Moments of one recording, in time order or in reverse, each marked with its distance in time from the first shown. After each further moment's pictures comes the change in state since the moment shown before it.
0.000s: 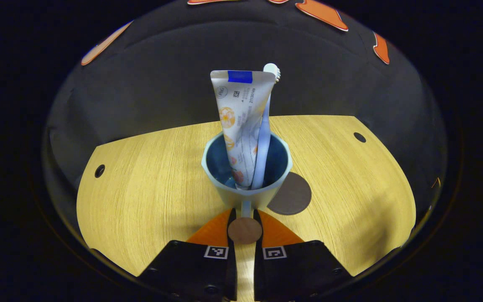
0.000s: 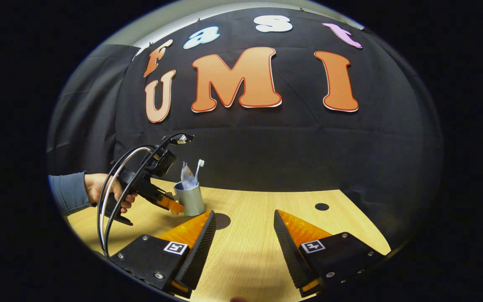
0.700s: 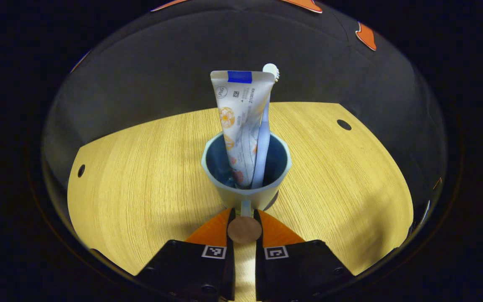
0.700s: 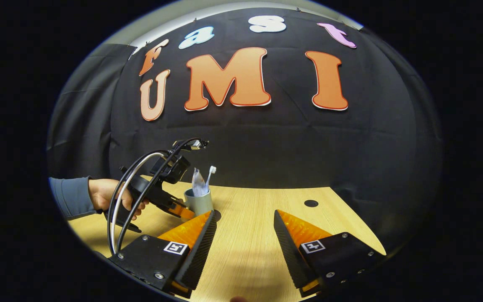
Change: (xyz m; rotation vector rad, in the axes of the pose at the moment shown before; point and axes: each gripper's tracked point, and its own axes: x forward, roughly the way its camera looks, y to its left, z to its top) left arm 0.003 0.000 -0.007 0.017 0.043 -0.062; right arm -0.017 -0.022 -0.010 -0.002 0.019 -0.042
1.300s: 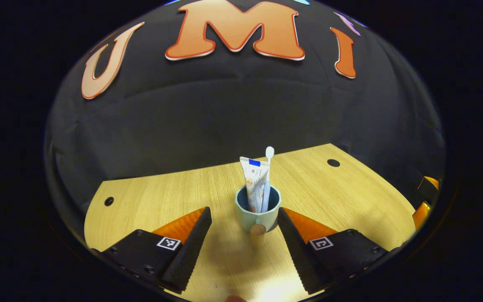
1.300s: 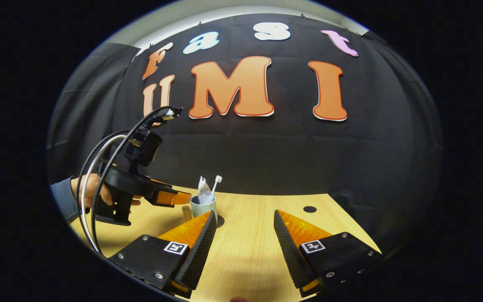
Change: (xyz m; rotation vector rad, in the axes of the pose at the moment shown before) left arm -0.072 0.021 0.059 0.068 -0.416 0.067; right arm -0.020 0.021 0.032 -0.022 -0.077 -0.016
